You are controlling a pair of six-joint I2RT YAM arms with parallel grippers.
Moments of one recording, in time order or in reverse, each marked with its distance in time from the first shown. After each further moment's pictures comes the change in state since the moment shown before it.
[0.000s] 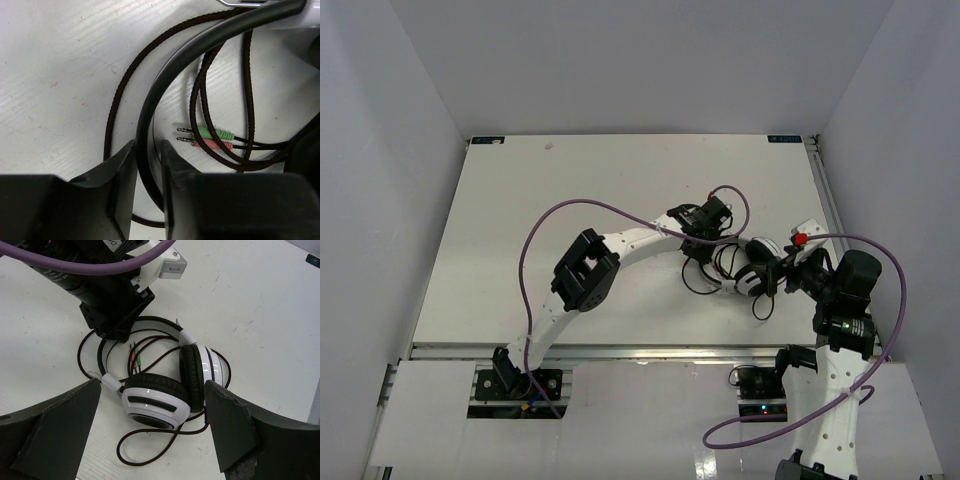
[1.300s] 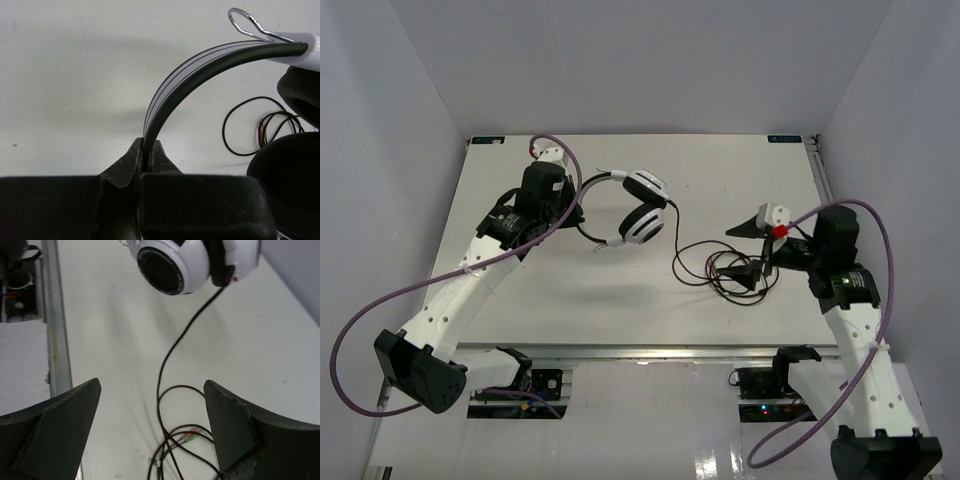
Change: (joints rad) left arm 0.469 -1.154 -0.739 -0.007 -0.084 -0.040; right arm 0.312 0.291 0.243 0.045 -0.406 -0.150
